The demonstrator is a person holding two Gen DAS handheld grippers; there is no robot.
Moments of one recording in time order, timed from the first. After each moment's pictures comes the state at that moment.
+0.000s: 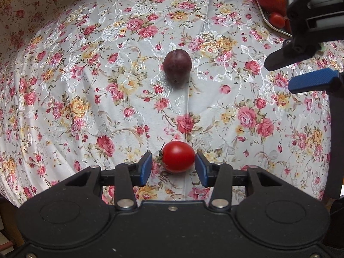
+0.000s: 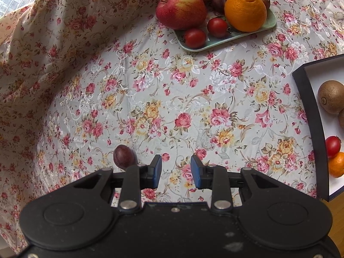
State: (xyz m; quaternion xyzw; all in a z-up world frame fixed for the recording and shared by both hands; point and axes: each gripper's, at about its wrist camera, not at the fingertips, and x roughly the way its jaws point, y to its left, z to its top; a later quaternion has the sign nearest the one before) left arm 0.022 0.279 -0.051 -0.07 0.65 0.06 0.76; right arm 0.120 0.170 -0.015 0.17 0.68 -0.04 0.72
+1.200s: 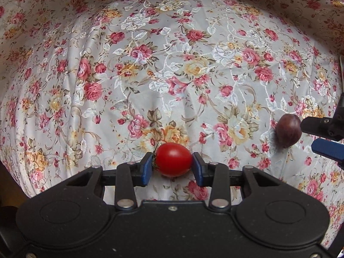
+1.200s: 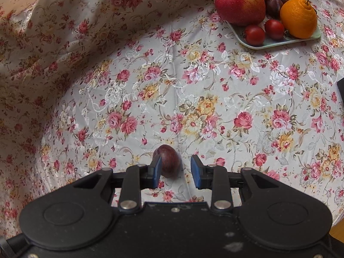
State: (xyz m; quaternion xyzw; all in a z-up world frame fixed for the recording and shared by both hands) left arm 0.028 0.407 -0.071 -0.17 0.63 0.20 0.73; right arm 0.123 0.259 -0.056 0.15 0.65 0.00 0.75
